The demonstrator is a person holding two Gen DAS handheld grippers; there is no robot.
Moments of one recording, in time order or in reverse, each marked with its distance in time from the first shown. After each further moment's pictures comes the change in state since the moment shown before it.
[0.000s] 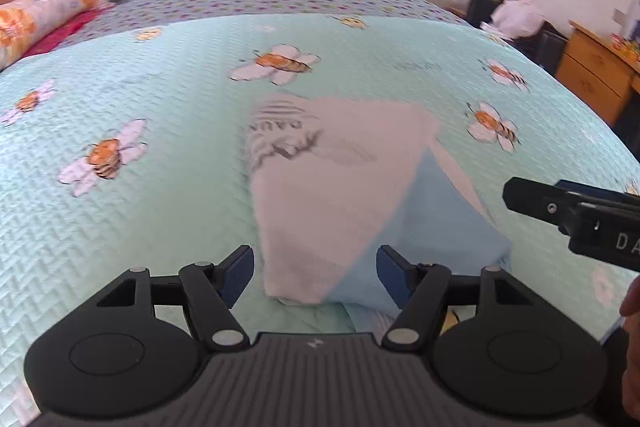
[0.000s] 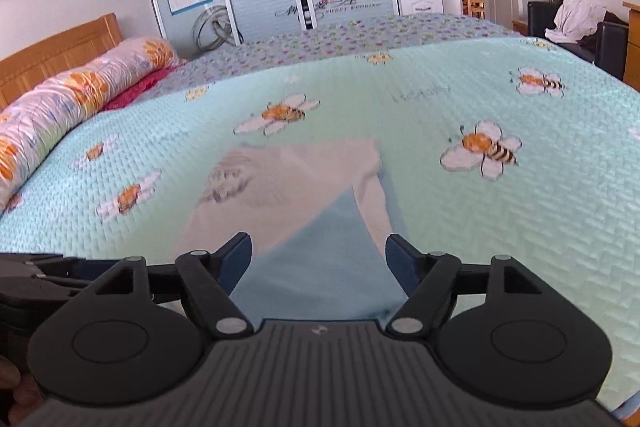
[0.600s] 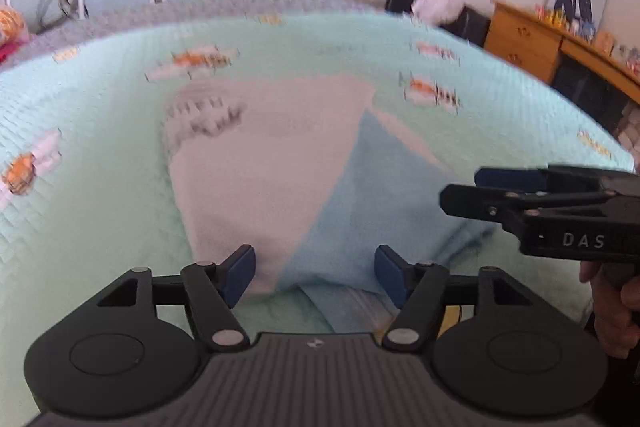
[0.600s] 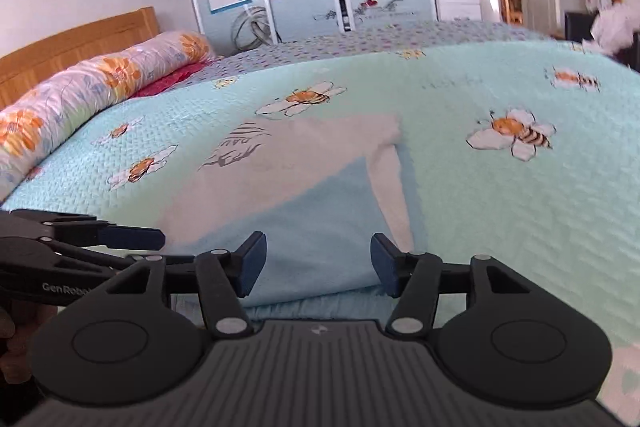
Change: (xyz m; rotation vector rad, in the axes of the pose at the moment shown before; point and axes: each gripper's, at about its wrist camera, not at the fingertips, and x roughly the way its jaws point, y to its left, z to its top) left arm 0.060 -0.004 -0.049 0.172 -0.006 -0.229; right arm 0.041 -0.025 -0.062 -0.096 0.012 0.092
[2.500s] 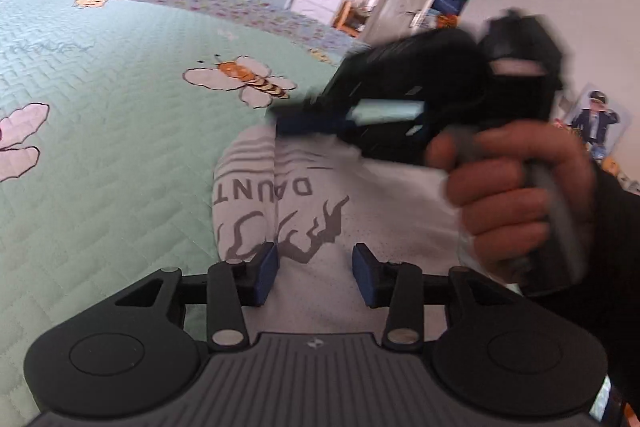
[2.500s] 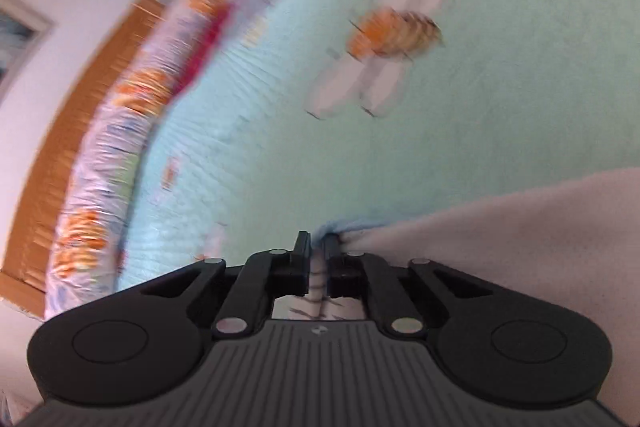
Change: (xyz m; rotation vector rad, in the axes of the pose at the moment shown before) left arm 0.063 0.117 0.053 -0.321 -0.175 -0.147; right arm 0.251 0.002 0.163 0.434 0.302 0.483
